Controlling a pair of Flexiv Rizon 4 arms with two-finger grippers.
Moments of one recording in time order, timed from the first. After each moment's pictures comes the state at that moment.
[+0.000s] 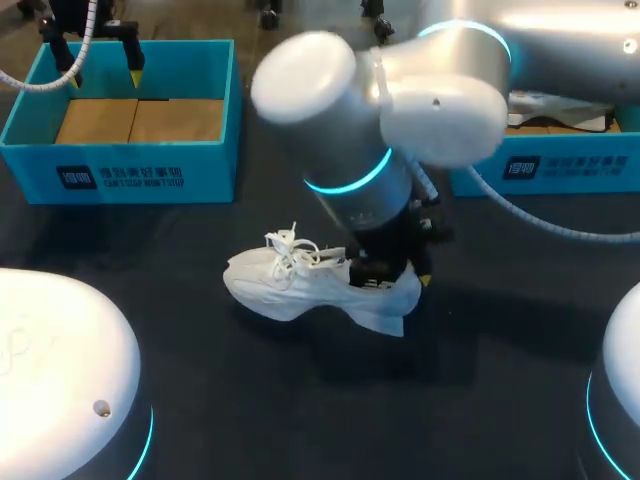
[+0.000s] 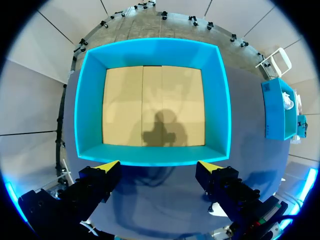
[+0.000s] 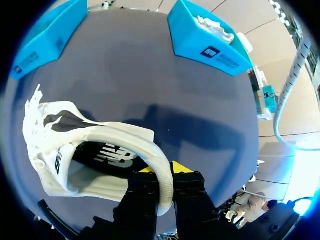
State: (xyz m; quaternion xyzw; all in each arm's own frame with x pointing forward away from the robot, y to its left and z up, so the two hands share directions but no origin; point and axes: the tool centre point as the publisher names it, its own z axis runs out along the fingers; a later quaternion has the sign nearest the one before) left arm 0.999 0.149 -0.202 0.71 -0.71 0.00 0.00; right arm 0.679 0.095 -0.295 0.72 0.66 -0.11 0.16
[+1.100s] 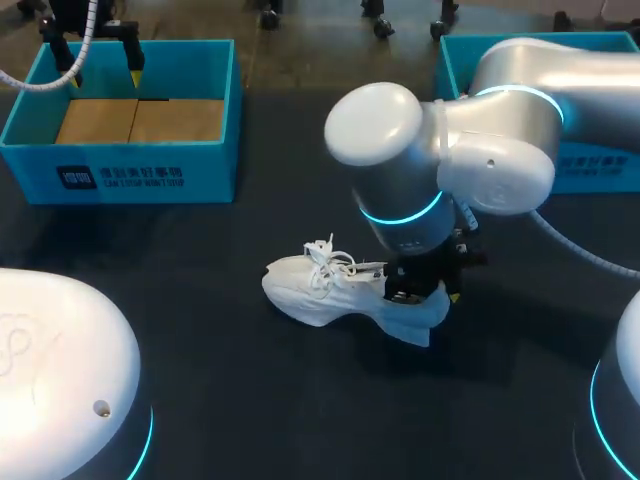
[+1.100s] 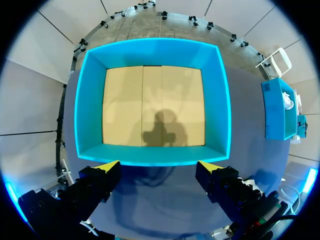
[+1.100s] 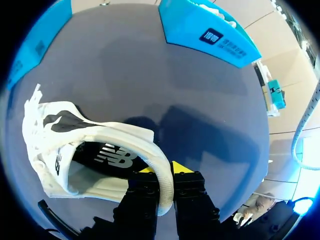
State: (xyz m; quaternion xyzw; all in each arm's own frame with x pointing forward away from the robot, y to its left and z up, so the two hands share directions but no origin) left arm 0.999 0.149 -0.202 0.71 -0.71 0.00 0.00; right arm 0.694 0.046 -0.360 0.74 0.65 -0.09 0.15
